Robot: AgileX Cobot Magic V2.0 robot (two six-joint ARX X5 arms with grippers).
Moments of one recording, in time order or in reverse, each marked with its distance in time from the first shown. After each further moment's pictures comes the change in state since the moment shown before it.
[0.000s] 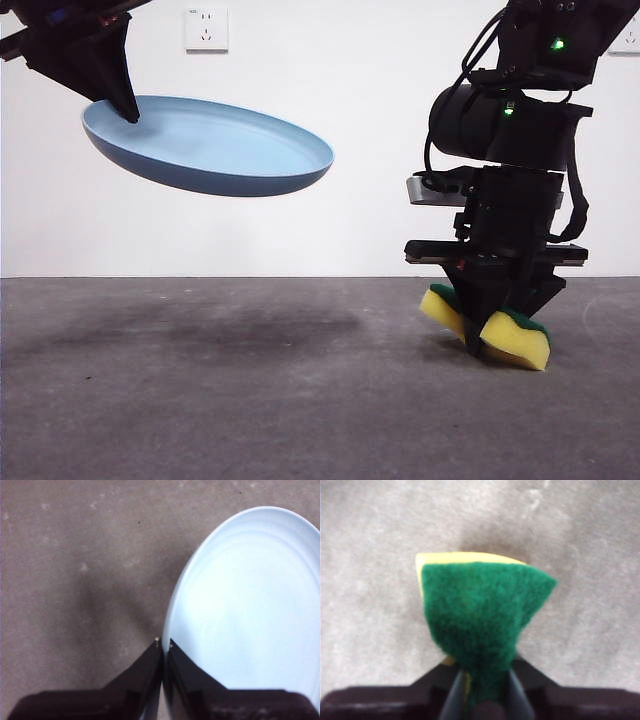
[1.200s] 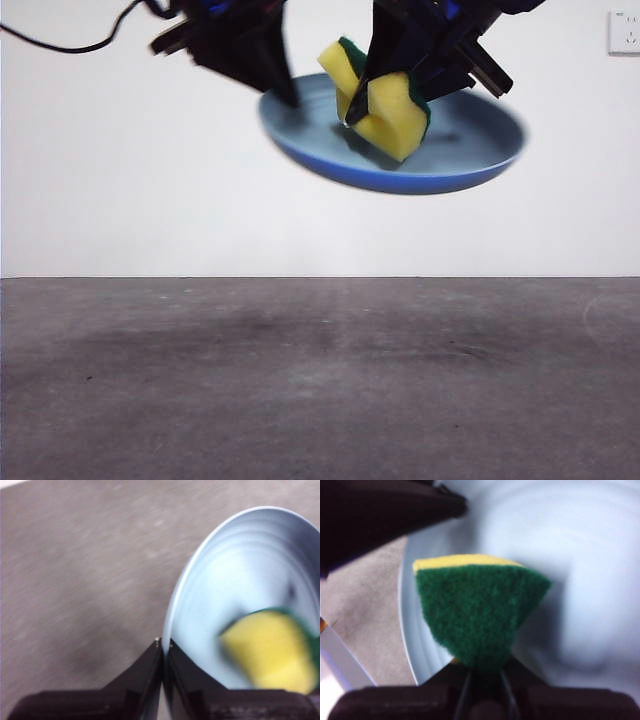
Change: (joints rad) left arm -0.397 0.092 0.000 0.268 -0.153 -0.098; right arm 0.178 -0.414 0.026 0.043 -0.277 0.112
